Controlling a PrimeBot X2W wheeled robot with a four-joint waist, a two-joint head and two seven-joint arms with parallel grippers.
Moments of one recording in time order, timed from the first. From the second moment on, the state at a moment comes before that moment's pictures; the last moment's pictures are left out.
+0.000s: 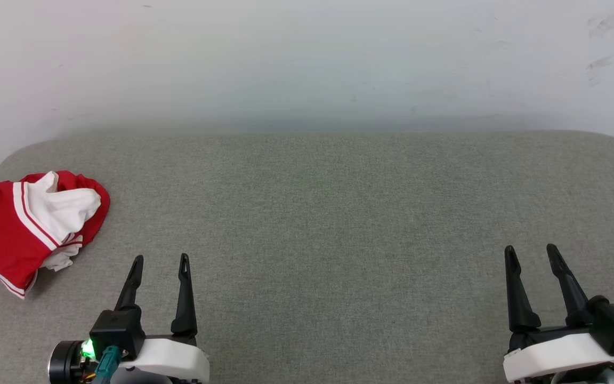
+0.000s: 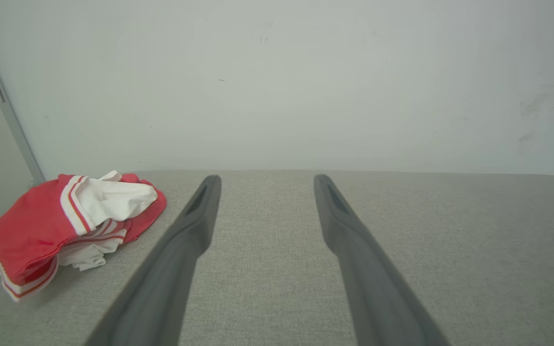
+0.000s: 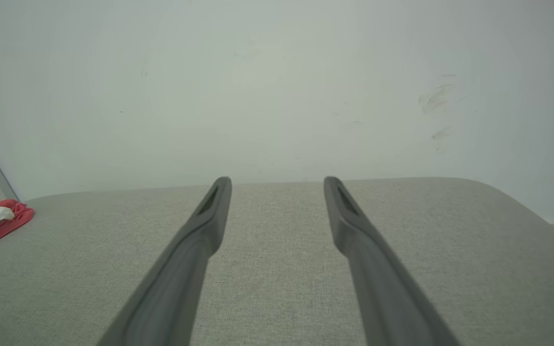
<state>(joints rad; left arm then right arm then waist) 0.01 0.05 -0.02 0.09 -0.07 0.02 -0.26 0.01 -0.05 -0.05 0.09 0.16 0.13 -0.26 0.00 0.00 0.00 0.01</state>
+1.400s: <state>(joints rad) -0.01 0.05 0.01 0.12 -0.07 0.05 -0.26 0.02 -0.05 -0.03 0.08 0.13 0.13 -0.26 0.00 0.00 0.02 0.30</state>
